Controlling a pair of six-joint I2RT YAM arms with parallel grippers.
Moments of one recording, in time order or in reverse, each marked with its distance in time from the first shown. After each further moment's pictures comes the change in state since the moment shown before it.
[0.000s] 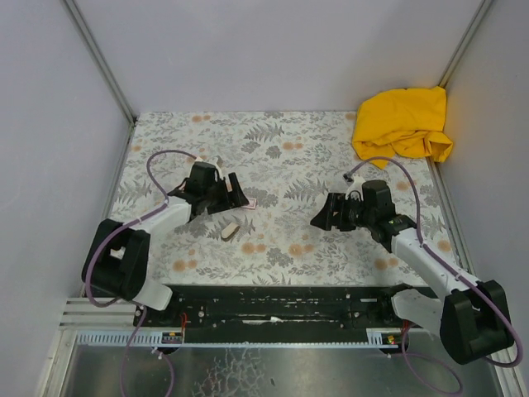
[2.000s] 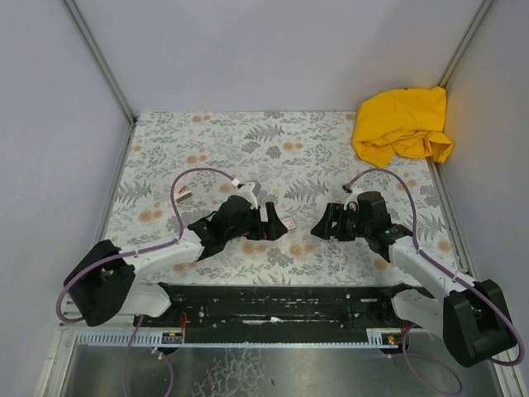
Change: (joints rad) left arm -0.482 -0.144 -0.189 0.271 -0.163 -0.200; right arm 0.062 -0.018 -0.113 0.068 0.088 0.062
